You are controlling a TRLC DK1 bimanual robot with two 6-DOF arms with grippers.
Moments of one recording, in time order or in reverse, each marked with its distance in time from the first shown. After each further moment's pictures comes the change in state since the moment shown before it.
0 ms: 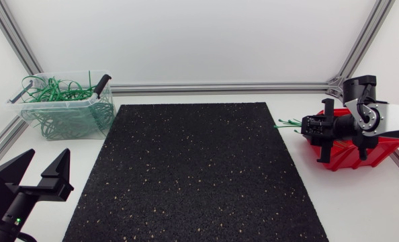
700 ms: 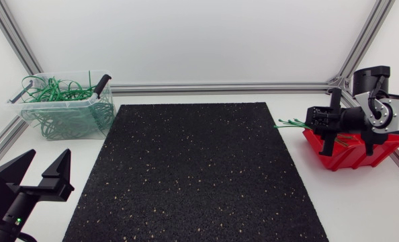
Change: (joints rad) left arm -0.002 0.007 0.000 0.000 0.000 0.000; right arm 0.000 -0.102 0.000 -0.011 -0.053 0.027
